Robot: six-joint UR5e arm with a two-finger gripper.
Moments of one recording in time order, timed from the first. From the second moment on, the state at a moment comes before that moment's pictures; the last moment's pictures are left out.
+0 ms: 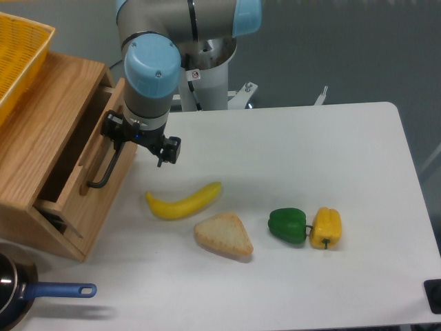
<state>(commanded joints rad) 2.25 -1.74 -1.56 -1.51 1.36 0.52</state>
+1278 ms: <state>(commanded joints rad) 2.35 -1.74 -1.54 -1.51 1.43 0.55</state>
